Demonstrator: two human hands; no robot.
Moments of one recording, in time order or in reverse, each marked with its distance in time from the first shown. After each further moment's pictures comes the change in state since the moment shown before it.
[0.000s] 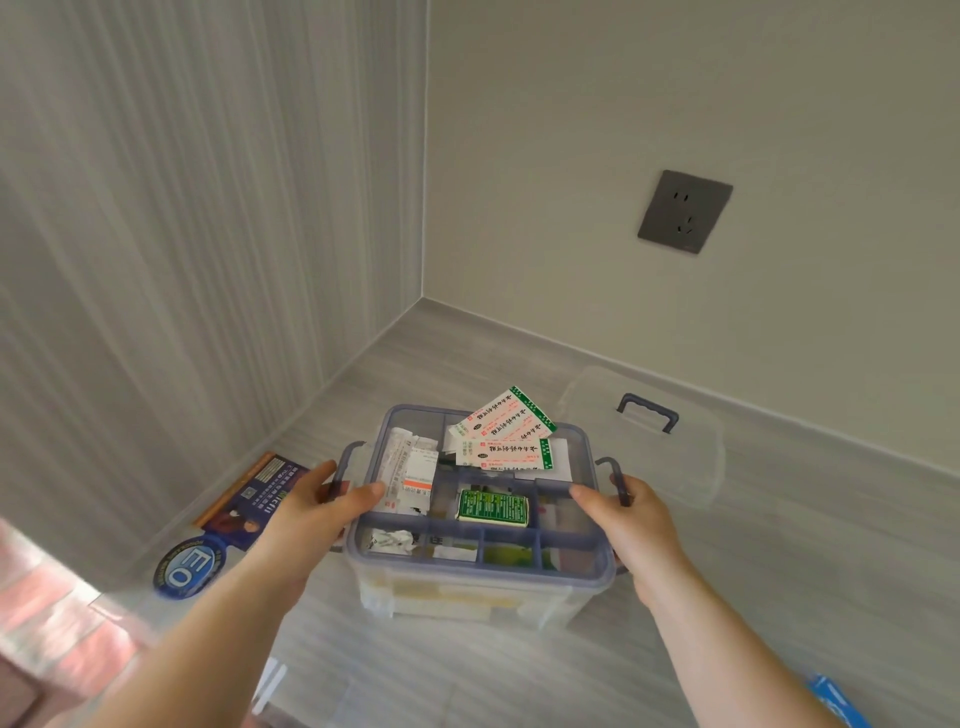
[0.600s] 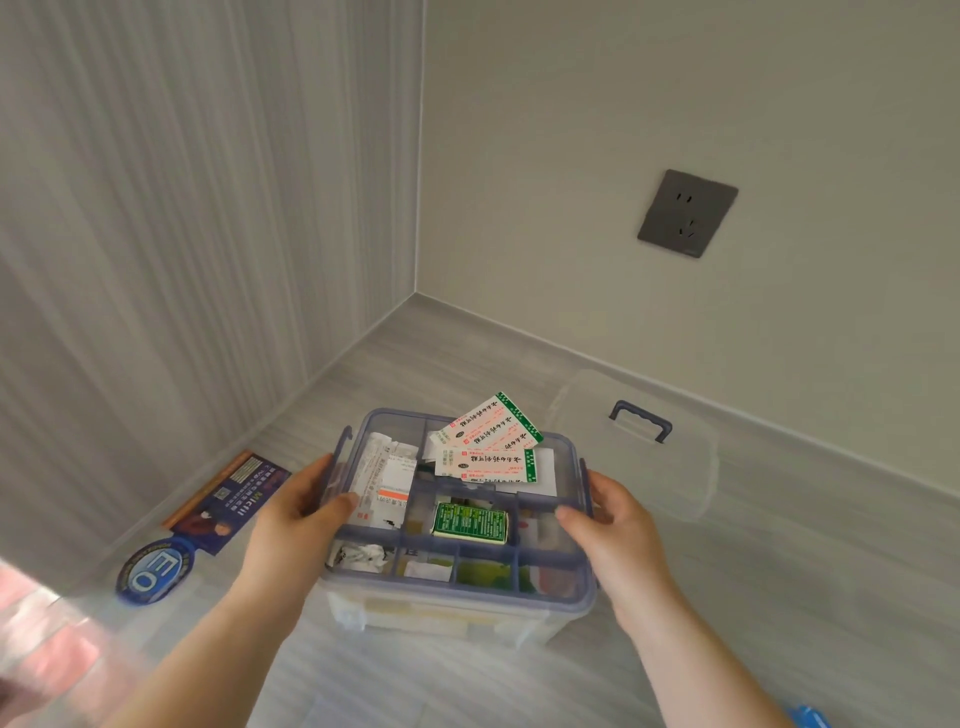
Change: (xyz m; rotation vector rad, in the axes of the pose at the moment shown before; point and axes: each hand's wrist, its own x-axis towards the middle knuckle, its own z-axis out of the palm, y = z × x) left_hand -0.010 0.002 0.025 -0.104 0.198 0.216; right_hand 0.002 0.002 0.002 0.069 -0.071 -0.176
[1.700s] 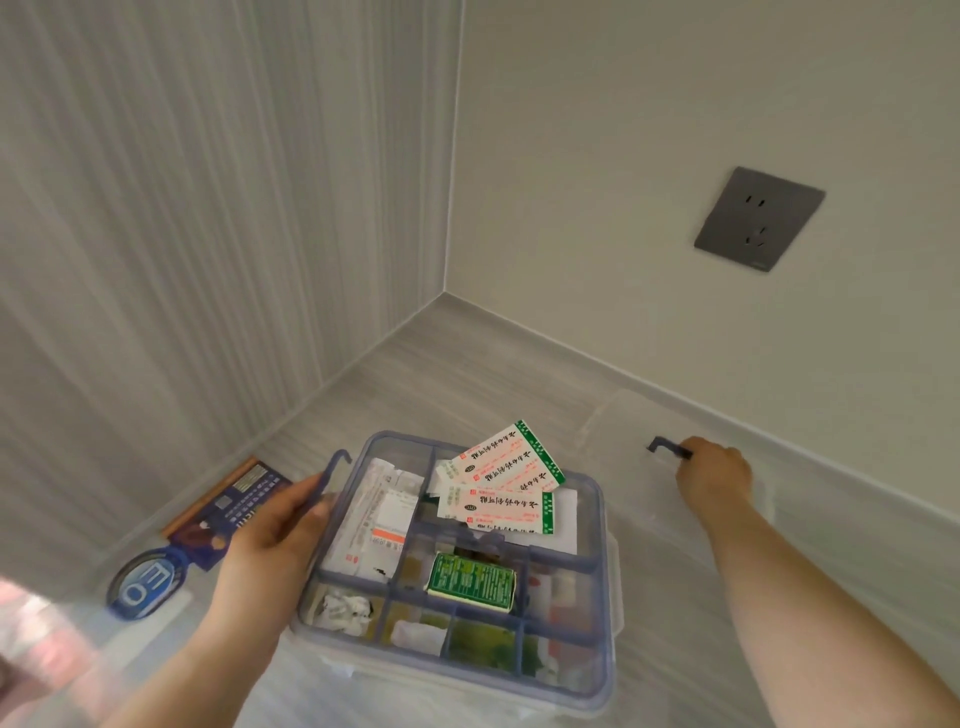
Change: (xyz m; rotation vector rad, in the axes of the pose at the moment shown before) left_hand 0.017 -0.004 0.005 -0.007 0.170 -0.030; right_hand 0.176 0.007 -0.059 -1.211 0.129 0.019
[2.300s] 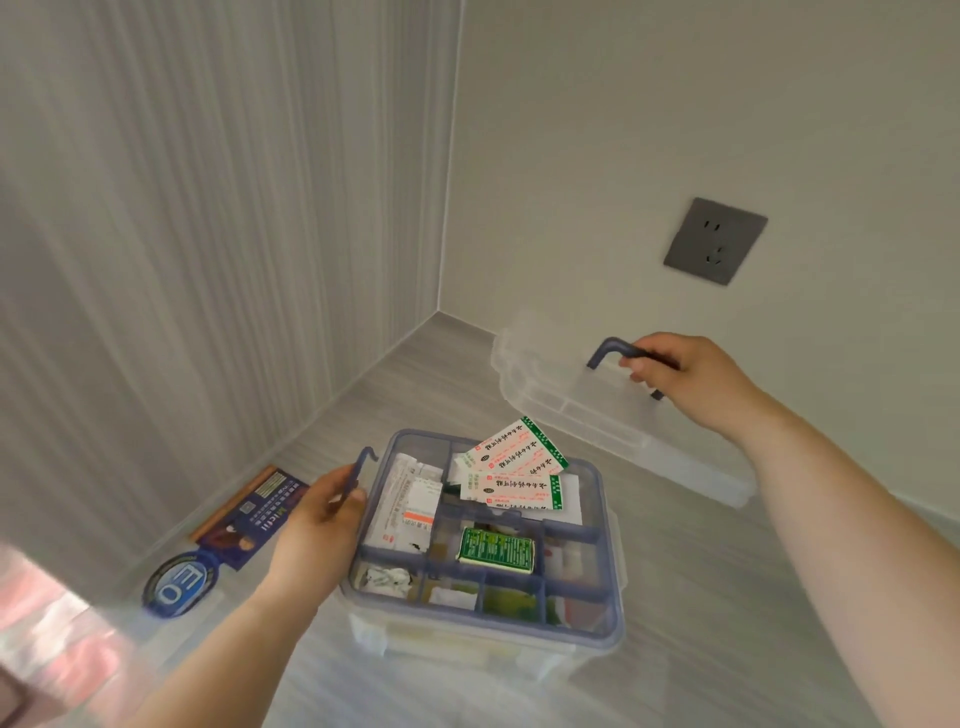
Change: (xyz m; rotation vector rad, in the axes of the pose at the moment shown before) left_hand -0.001 0.009 -0.006 0.185 -0.116 0.085; right_hand -0.079 -0.059 -0.124 0.596 0.009 -0.584
